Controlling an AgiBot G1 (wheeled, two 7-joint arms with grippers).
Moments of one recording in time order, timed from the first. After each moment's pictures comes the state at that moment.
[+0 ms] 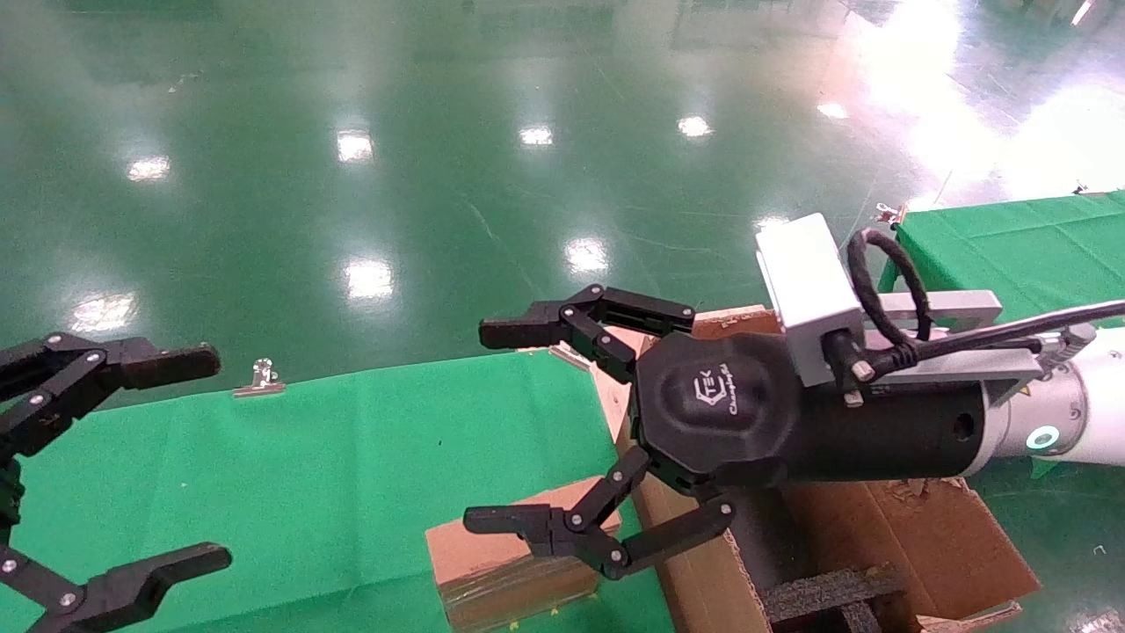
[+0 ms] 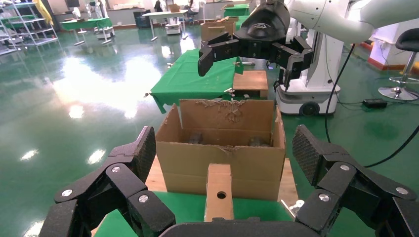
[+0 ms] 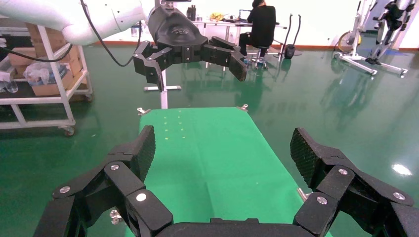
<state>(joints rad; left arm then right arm) -1.08 0.60 0.30 -1.28 0.72 1.49 -0.18 1.08 -0.61 -0.29 1.28 -0.73 -1.49 0.19</state>
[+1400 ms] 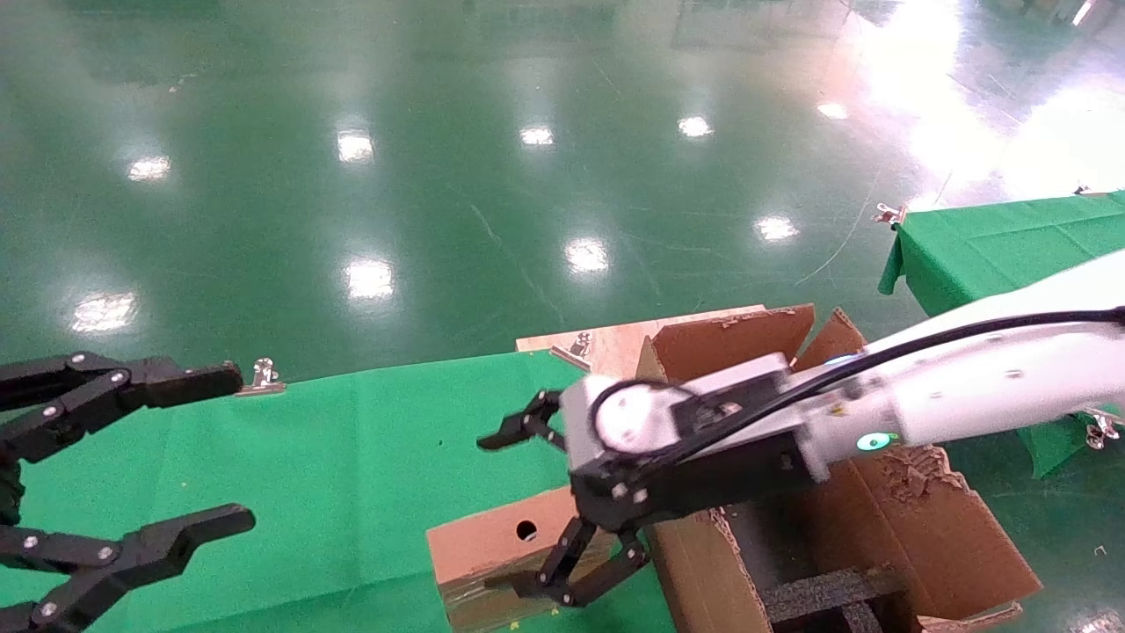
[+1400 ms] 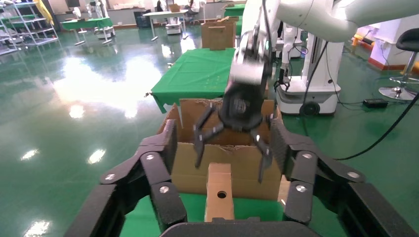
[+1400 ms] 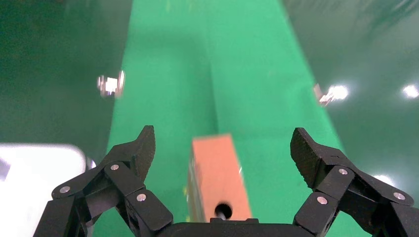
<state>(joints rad) -1.08 0.60 0.30 -1.28 0.72 1.49 -0.18 1.29 -0.73 -0.52 1.31 -1.23 -1.50 0.23</state>
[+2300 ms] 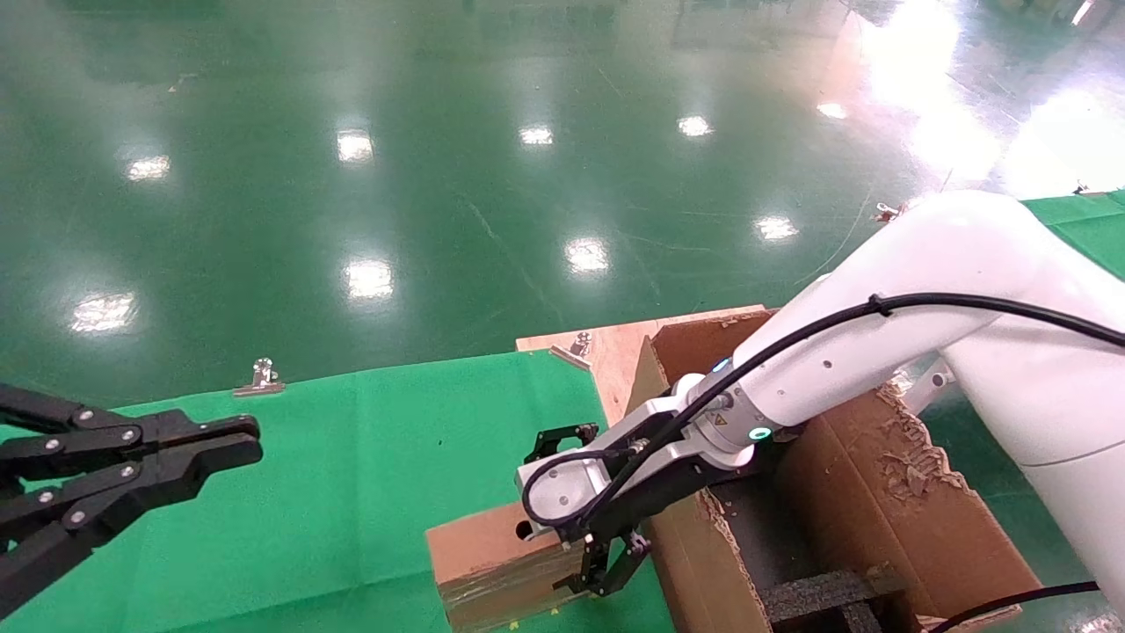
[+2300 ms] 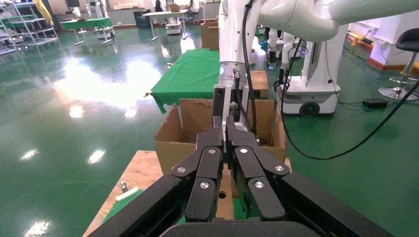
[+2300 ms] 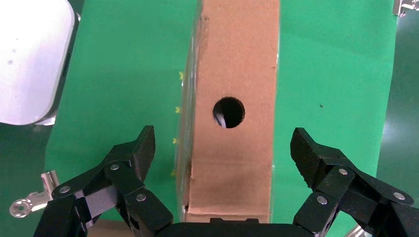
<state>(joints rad) -1.08 0.60 0.30 -1.28 0.72 1.49 -0.18 1.48 -0.91 -0.78 1.28 -1.65 -1.54 0.18</state>
